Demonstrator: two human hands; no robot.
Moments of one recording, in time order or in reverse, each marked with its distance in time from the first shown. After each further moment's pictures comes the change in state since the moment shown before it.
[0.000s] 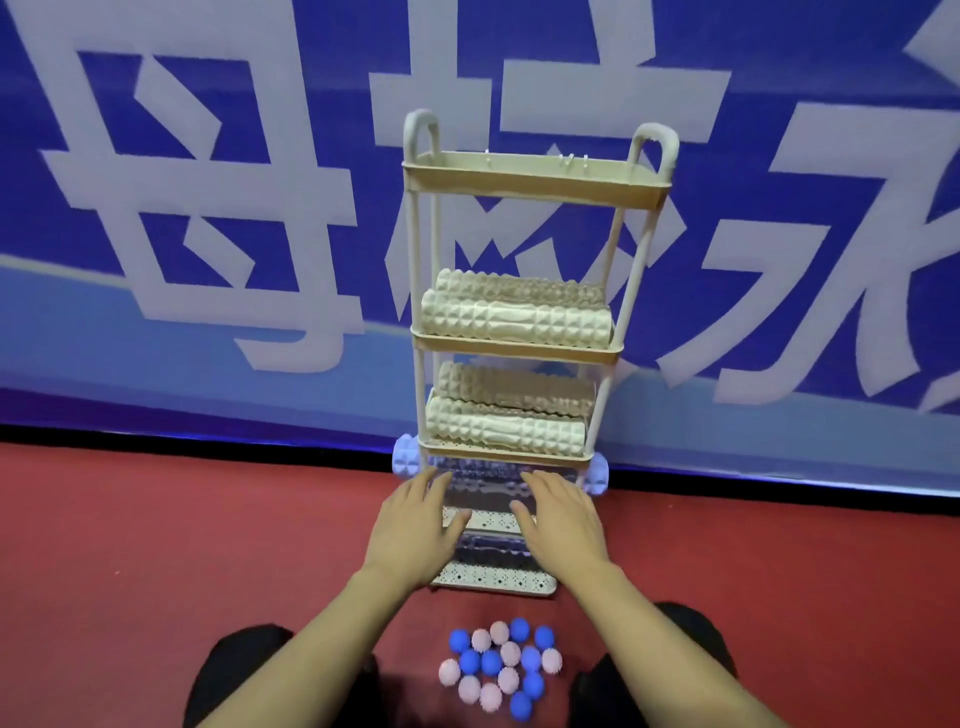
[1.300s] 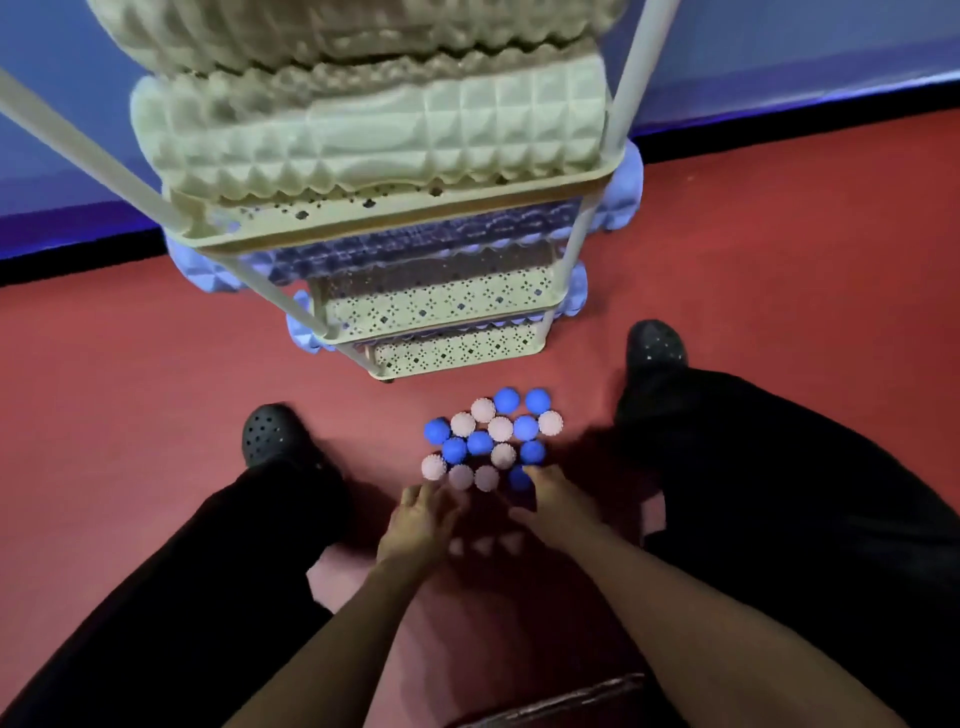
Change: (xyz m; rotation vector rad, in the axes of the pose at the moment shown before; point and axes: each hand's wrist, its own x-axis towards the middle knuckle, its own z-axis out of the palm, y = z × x) left_hand -0.043 -0.066 0.341 -0.203 -0.862 -0.404; right_hand -0.097 0.124 0.339 0.321 -0.880 0.615
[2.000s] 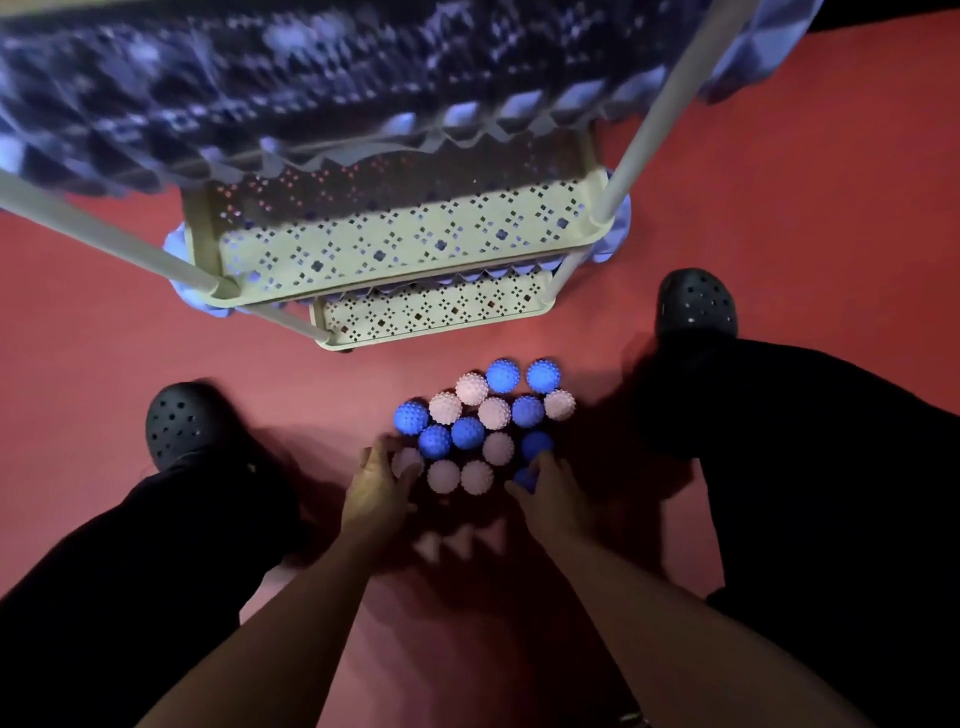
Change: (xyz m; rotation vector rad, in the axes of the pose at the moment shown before) left_hand 0.148 -0.062 0.058 -0.245 0.140 -0.035; right_hand 0.109 0.034 0.081 0.229 0.210 0.216
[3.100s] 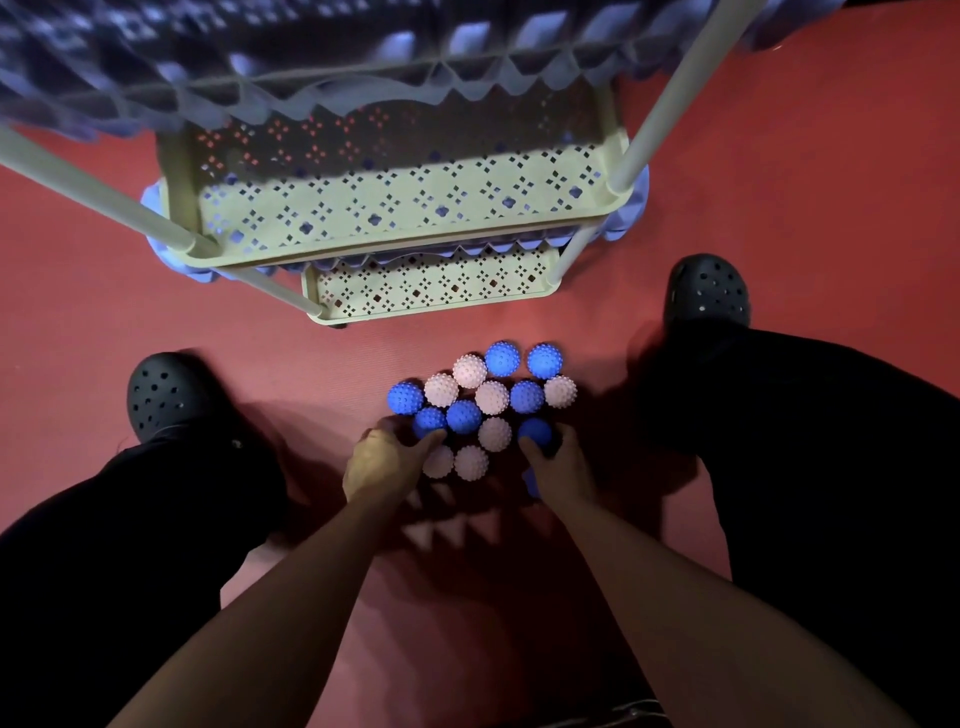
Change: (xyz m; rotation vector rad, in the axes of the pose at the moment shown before) left_hand 0.019 0.019 0.017 0.051 0.024 -0.228; right_hand 0.029 0.008 -0.007 0.473 -0.005 0.151
